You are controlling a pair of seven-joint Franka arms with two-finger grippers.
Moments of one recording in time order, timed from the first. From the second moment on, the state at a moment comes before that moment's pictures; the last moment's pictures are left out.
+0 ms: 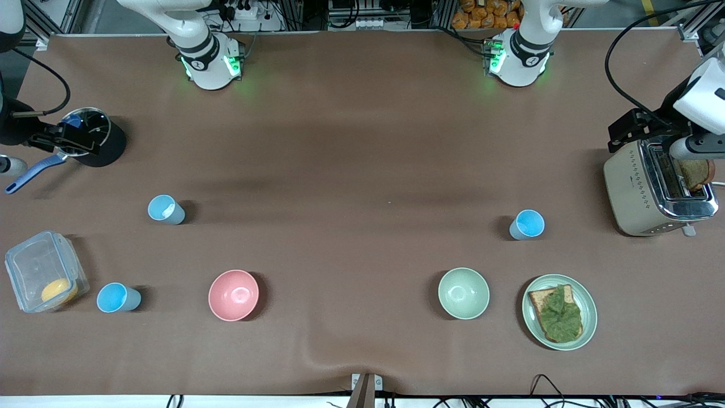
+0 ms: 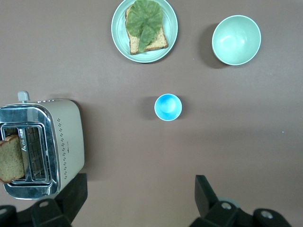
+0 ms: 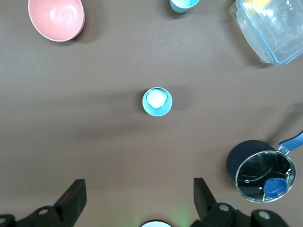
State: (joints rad) left arm -0.16 -0.02 0.06 -1.58 0.03 1.58 -0.07; right arm 0.01 0.00 -0.09 -1.64 0.02 1.51 0.01
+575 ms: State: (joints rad) left arm -0.16 0.02 0.06 -1.58 0.03 1.58 -0.07; right arm 0.01 0.00 -0.09 -1.64 0.02 1.51 0.01
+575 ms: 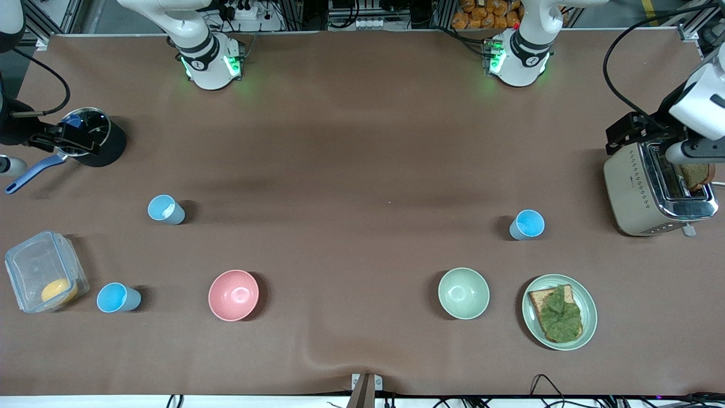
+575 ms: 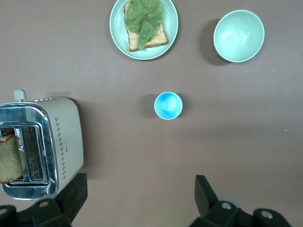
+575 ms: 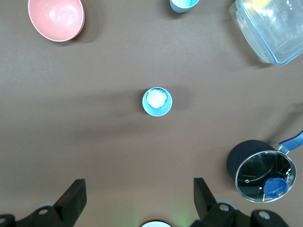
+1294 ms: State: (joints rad) left arm -0.15 0.15 0.06 -1.90 0.03 2.06 -0.07; right arm -0.01 0.13 -0.09 -1.65 0.02 1.49 -0.14
